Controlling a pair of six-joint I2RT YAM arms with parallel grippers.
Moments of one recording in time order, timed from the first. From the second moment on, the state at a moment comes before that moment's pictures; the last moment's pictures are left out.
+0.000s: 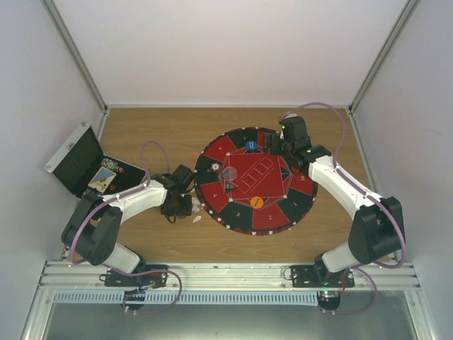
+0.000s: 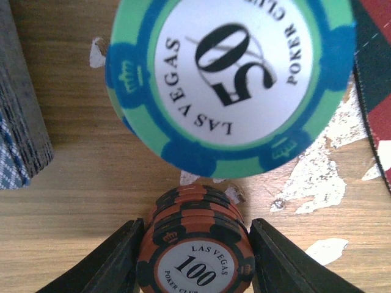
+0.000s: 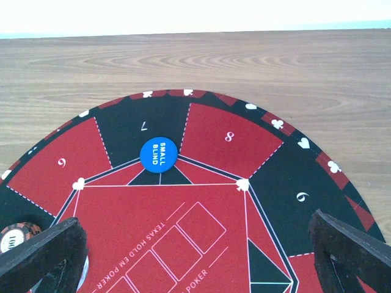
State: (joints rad) left arm -0.52 1.49 0.78 -0.72 -0.03 -0.58; right arm 0.38 1.49 1.14 -0.33 0.19 0.26
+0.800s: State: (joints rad) left arm -0.52 1.49 0.80 -0.72 -0.03 -0.58; right arm 0.38 1.49 1.14 -0.33 0.17 0.24
